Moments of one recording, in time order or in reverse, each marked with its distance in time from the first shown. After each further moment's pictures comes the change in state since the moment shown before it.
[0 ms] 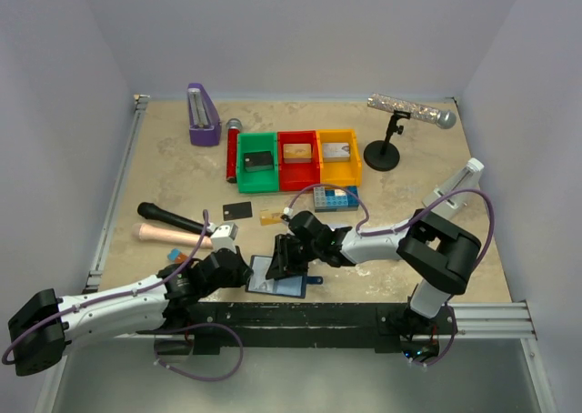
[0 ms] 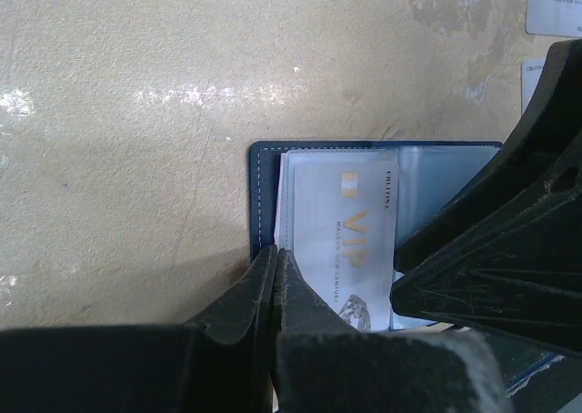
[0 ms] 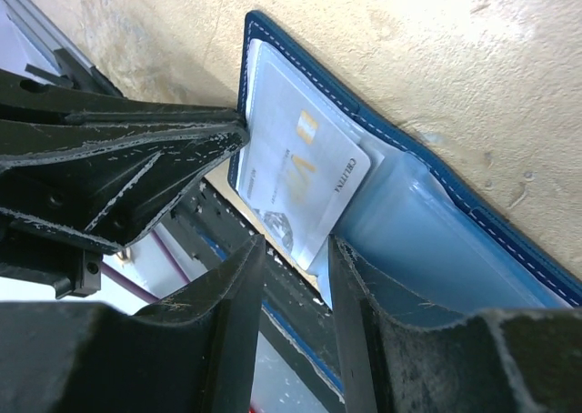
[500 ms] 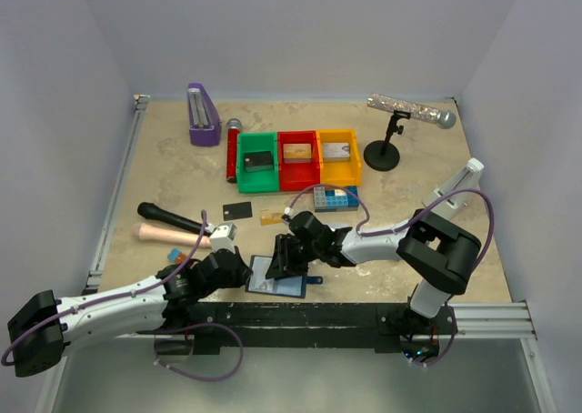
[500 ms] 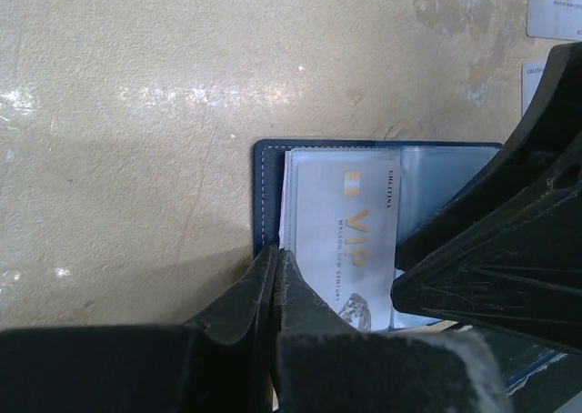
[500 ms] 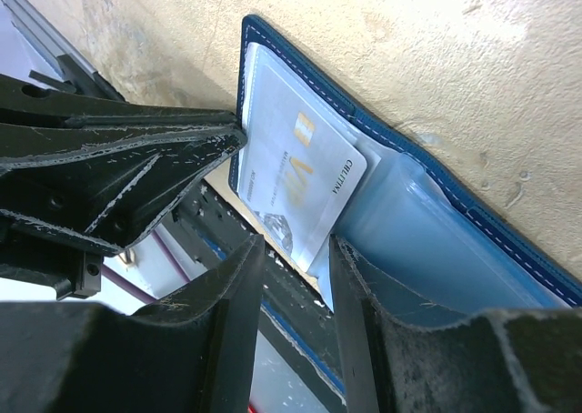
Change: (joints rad) left arm 0.000 -0.014 -0.003 -0.013 -0.003 -0.013; right arm 0.000 0.000 -0.006 0.007 0.011 0.015
